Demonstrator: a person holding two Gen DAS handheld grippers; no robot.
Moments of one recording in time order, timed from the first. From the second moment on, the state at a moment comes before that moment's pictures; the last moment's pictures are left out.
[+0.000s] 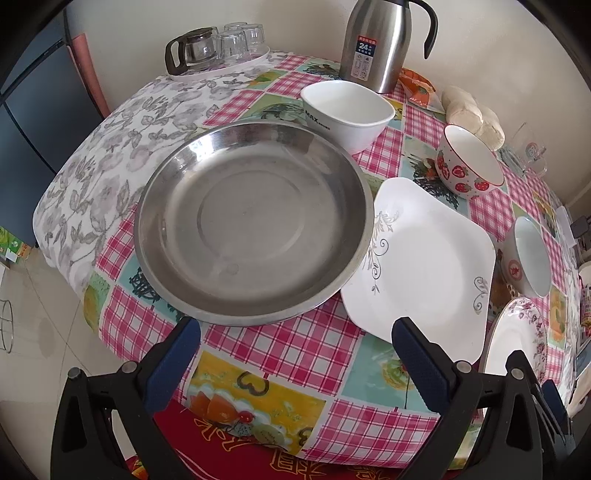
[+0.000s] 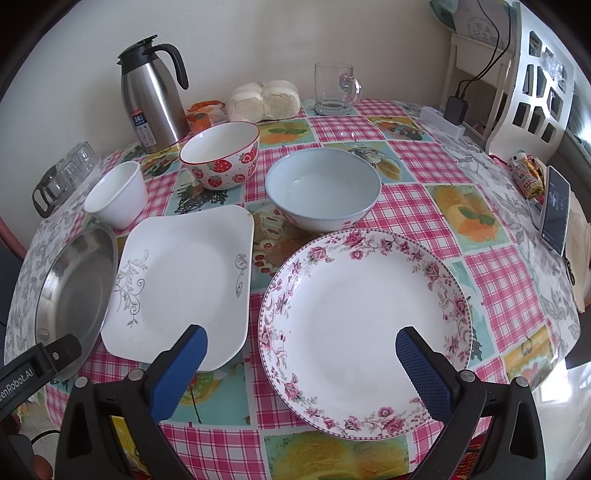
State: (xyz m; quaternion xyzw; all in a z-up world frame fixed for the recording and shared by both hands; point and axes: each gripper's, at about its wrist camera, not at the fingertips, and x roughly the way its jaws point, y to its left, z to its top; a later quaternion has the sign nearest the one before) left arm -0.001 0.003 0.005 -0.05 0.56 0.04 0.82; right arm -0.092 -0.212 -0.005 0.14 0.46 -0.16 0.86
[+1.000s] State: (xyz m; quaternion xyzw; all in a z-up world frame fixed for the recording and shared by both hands) left arm -0.002 0.008 0.003 -0.06 0.56 0.05 0.82; right arm -0.090 -0.207 -0.006 0.13 0.46 -0.16 0.87
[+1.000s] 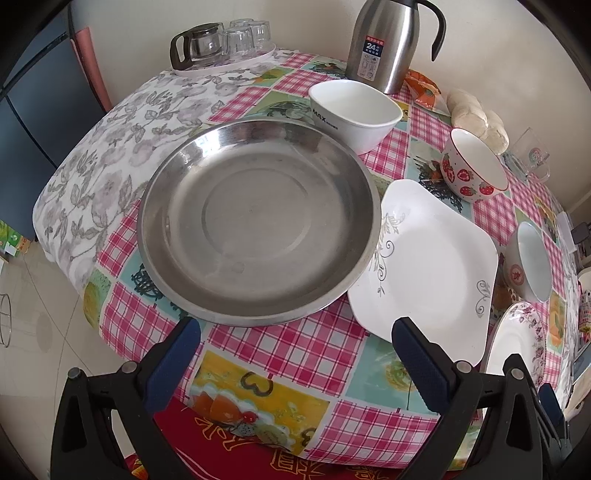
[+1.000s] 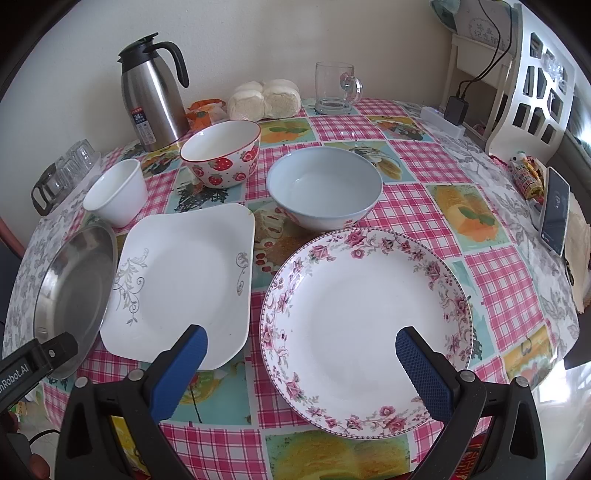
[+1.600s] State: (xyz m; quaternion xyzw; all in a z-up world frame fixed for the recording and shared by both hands) left arm 0.013 0.124 0.005 -0.22 0.52 0.14 0.82; right arm -0.060 -0.131 0.007 0.09 0.40 -0.04 0.91
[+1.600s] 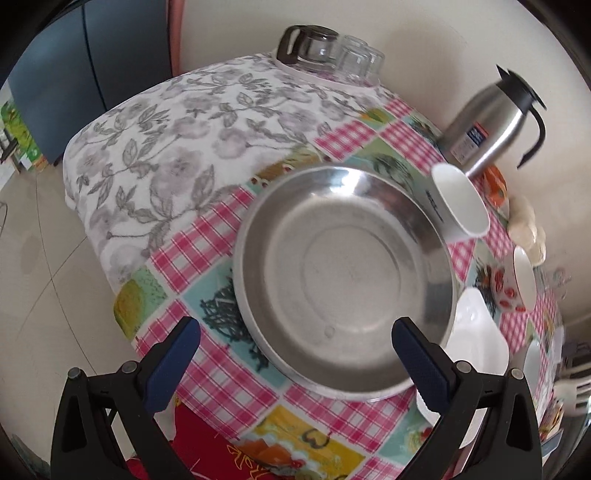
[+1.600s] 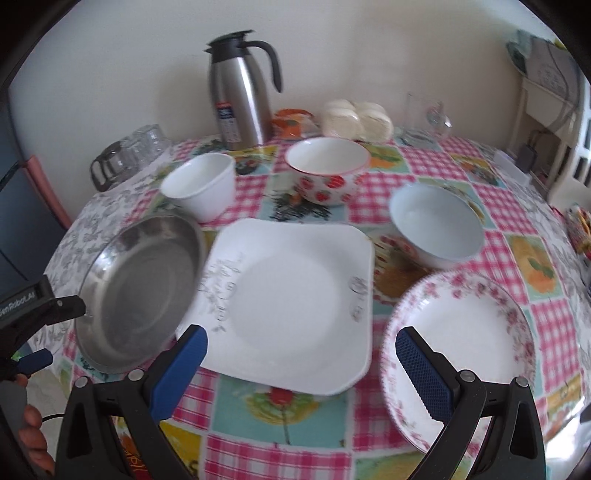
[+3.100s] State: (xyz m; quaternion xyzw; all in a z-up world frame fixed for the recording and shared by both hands) left arm 0.057 0.206 -0.060 -0.30 0.52 0.17 0.78; right arm 0.036 -0.078 -0.038 0.12 0.44 0.12 0.89
